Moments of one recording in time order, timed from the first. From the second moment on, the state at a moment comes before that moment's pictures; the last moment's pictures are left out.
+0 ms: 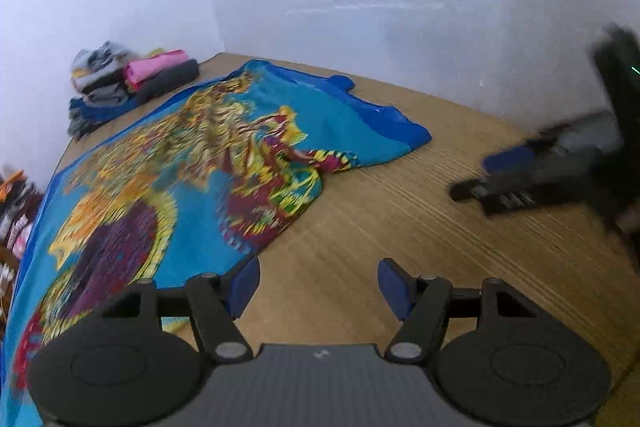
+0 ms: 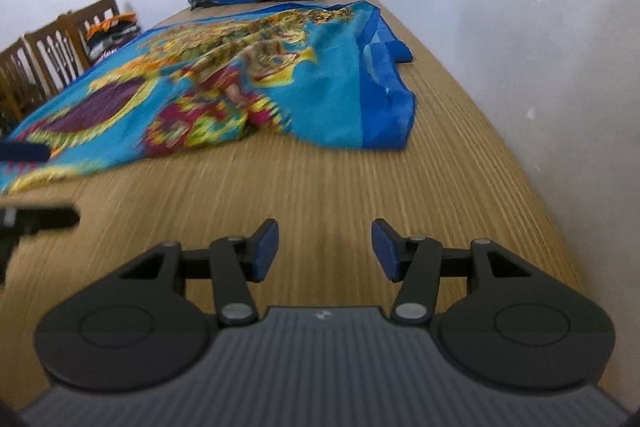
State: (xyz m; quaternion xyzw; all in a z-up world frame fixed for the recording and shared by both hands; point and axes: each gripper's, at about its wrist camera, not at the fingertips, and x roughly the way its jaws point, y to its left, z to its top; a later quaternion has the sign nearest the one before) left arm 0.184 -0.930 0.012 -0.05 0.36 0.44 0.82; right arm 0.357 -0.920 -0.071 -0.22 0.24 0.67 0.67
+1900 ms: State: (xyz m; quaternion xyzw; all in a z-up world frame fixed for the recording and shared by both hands) left arm 0.262 -0.769 0.073 0.03 0.26 0.42 0.87; right arm 0.335 -0.764 -0.028 -0.33 -0.08 0.83 0.44
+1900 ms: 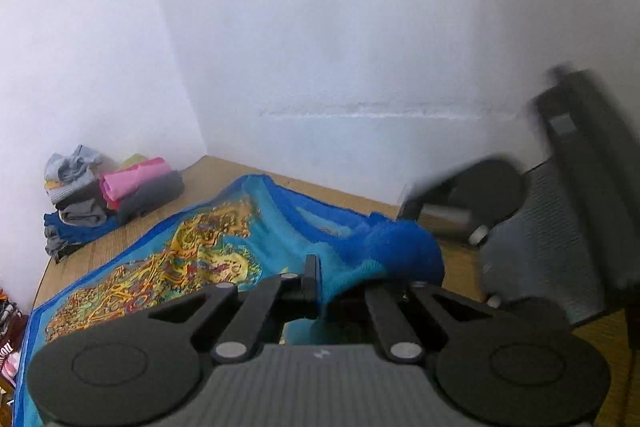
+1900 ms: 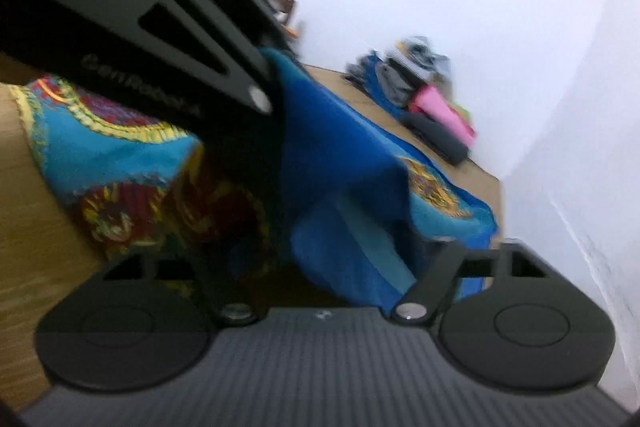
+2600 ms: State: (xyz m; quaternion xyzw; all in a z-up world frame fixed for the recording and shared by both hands) left arm 0.102 -0.889 -0.013 -0.10 0.43 0.57 0.69; right arm 0.478 -0.891 0.119 -0.05 0.20 0.82 0.53
